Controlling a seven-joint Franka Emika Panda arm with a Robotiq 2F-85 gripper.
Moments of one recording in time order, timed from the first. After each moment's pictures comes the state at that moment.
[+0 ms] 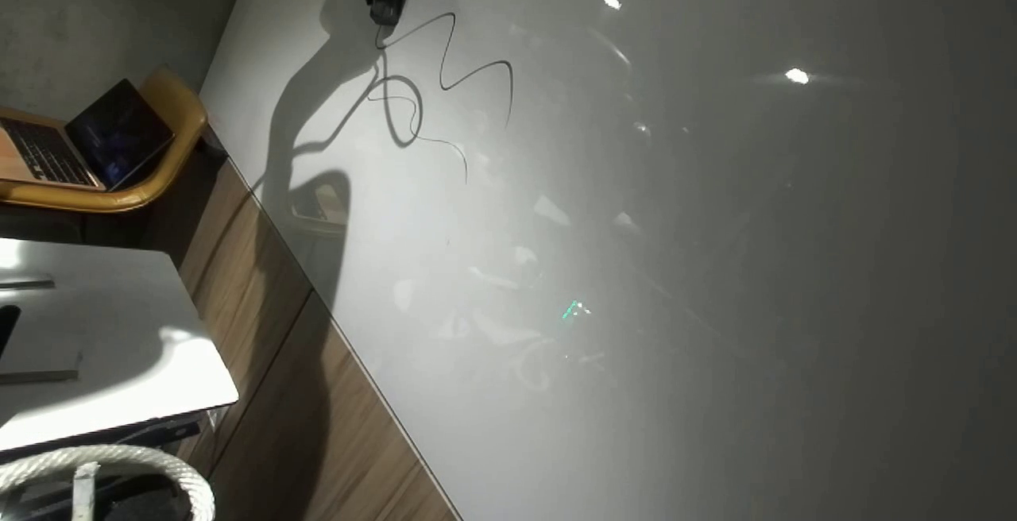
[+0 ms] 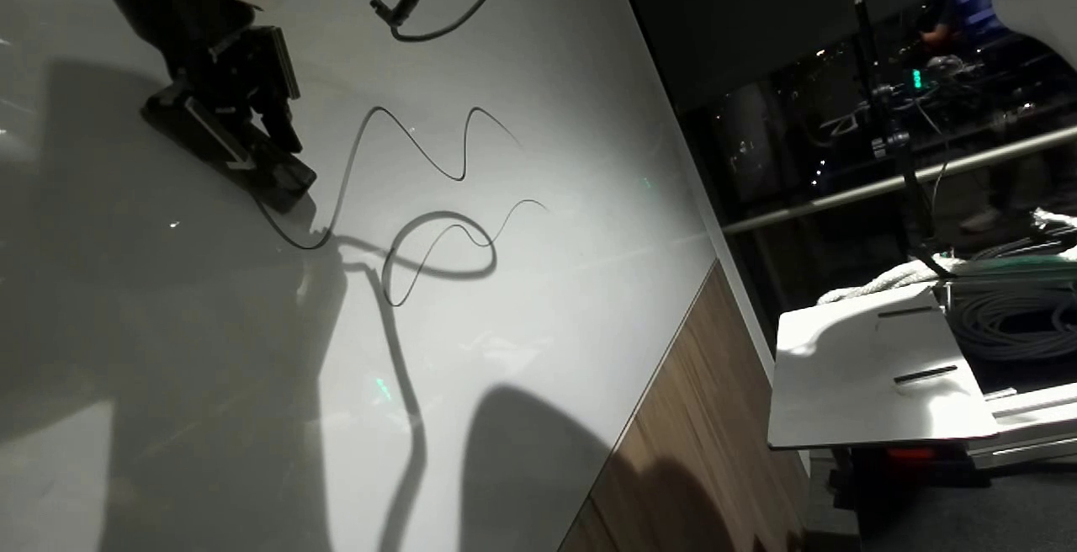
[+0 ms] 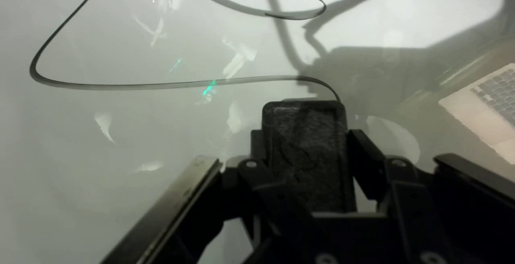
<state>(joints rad) 0.54 0.39 0.26 -1.17 -0.84 1.79 0.47</state>
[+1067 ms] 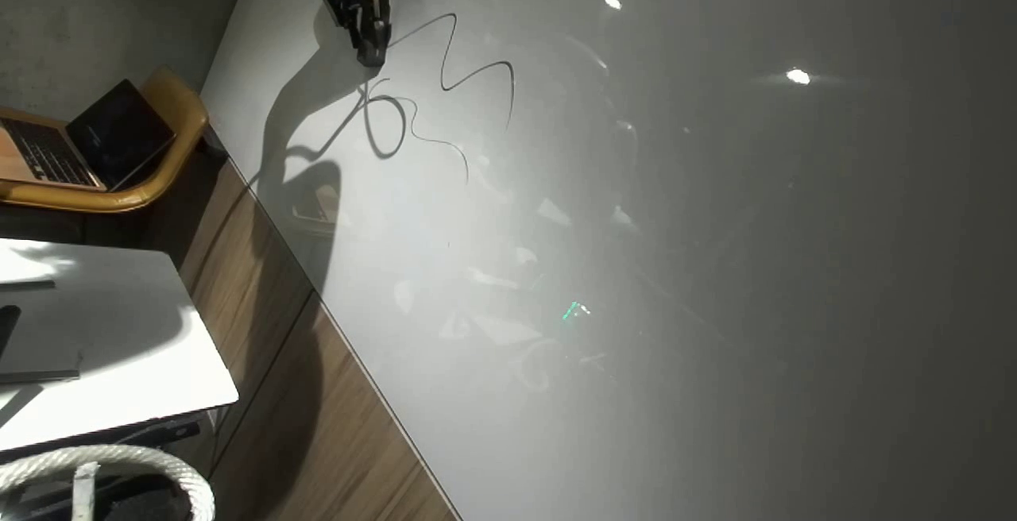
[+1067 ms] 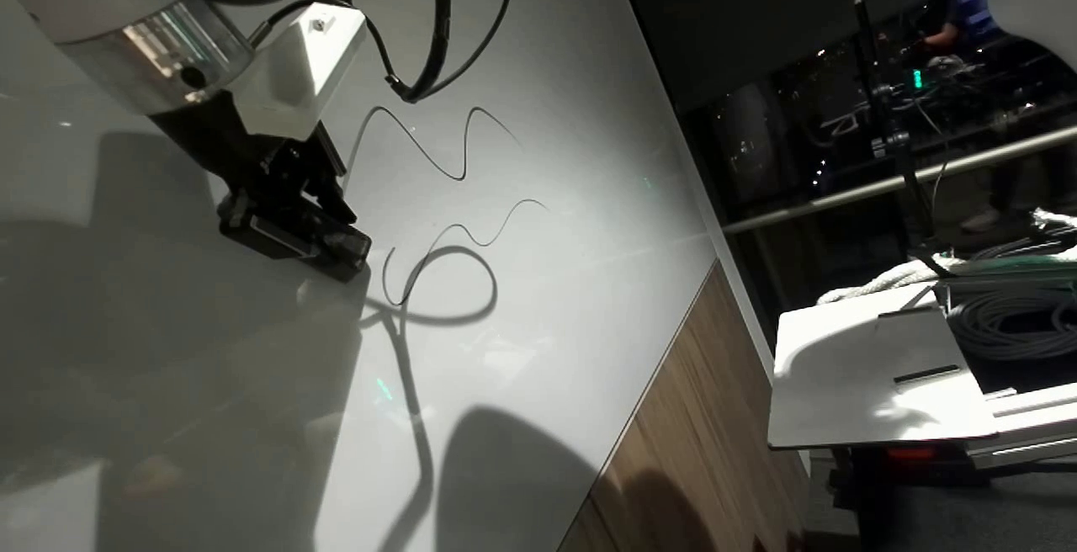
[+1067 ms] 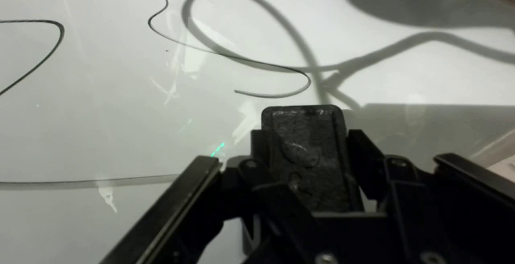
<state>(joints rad) 0.61 0.55 0.19 -1.08 -0.84 1.64 0.51</state>
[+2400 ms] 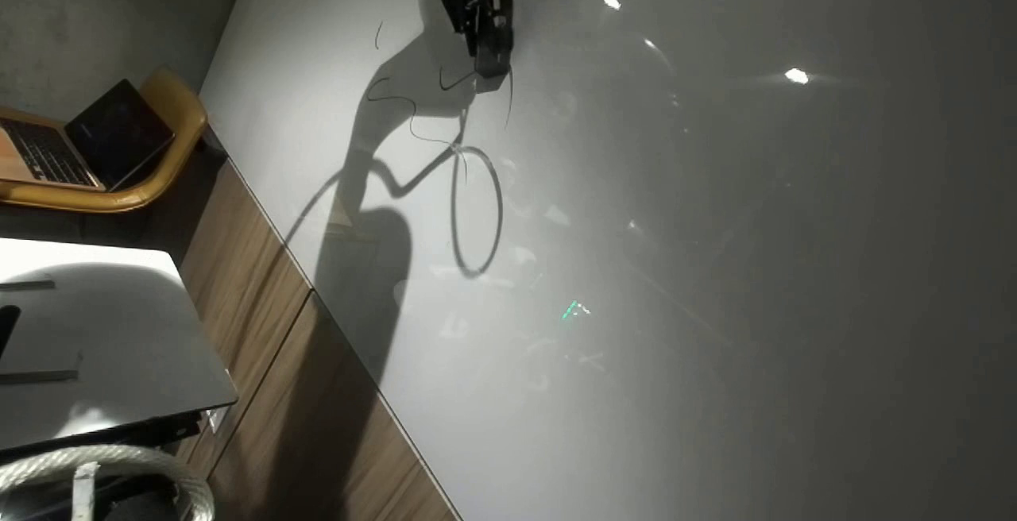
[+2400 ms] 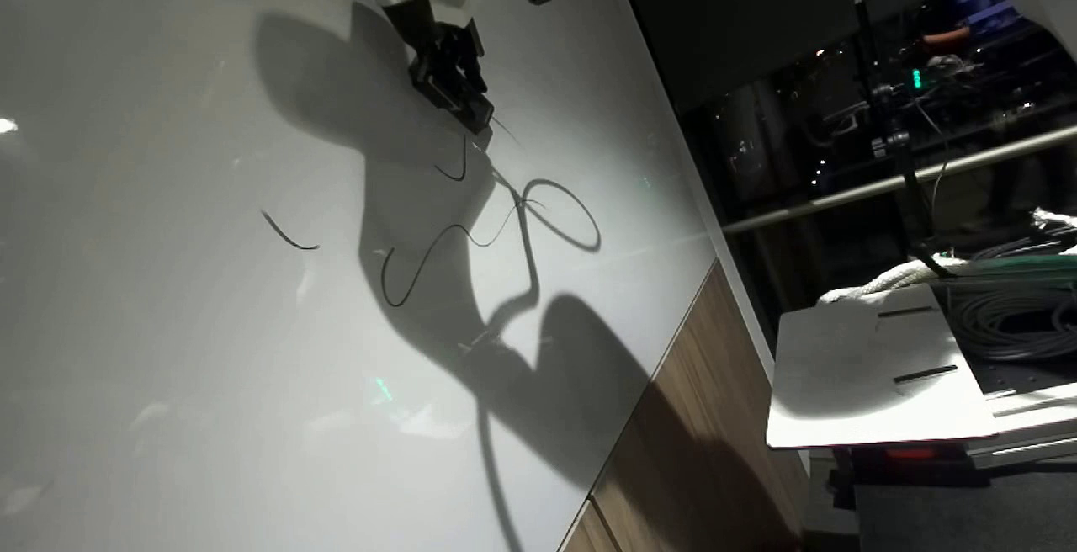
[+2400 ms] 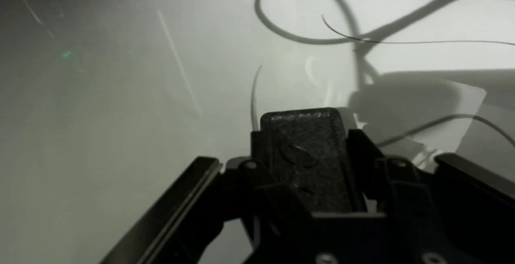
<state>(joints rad) 0.31 0.10 0.05 -1.51 -0.80 1.76 0.51</state>
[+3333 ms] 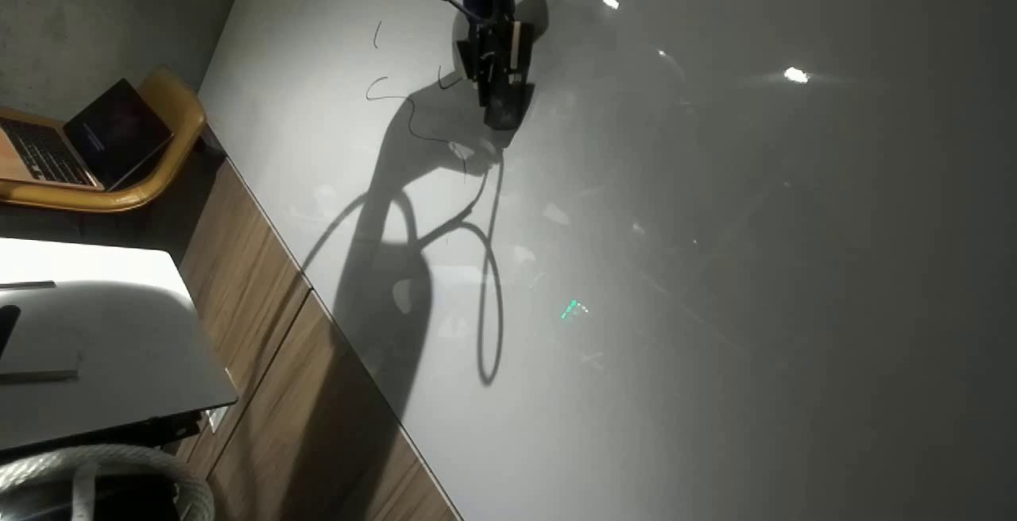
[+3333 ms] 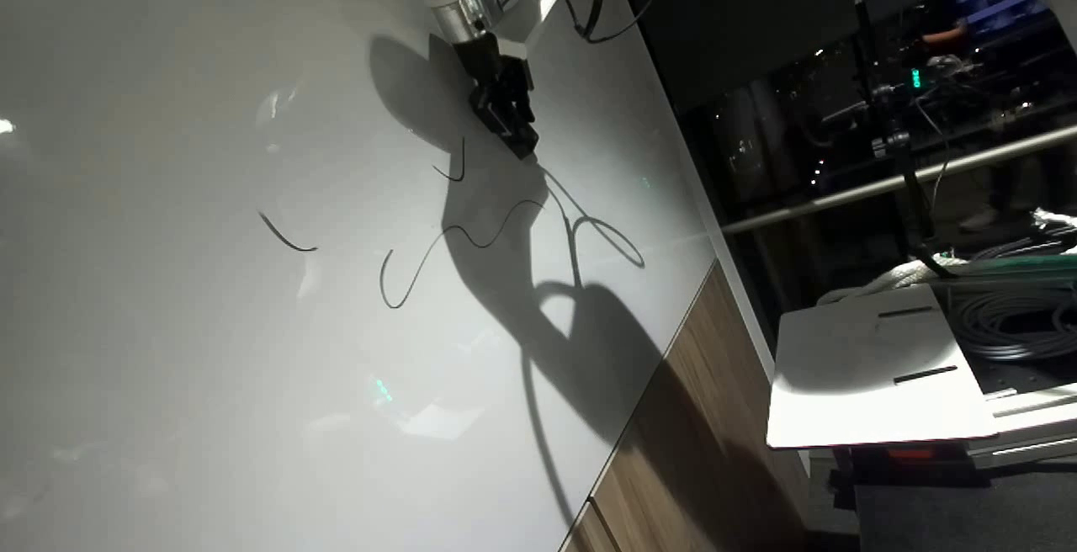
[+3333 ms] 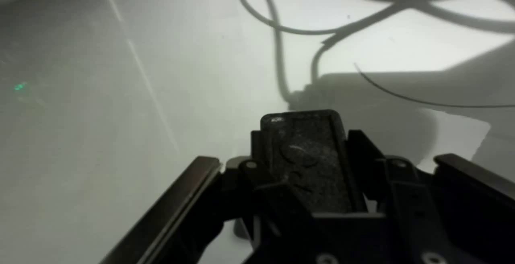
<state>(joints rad) 0.11 0.03 0.08 -1.72 -0.68 1.97 0.43</state>
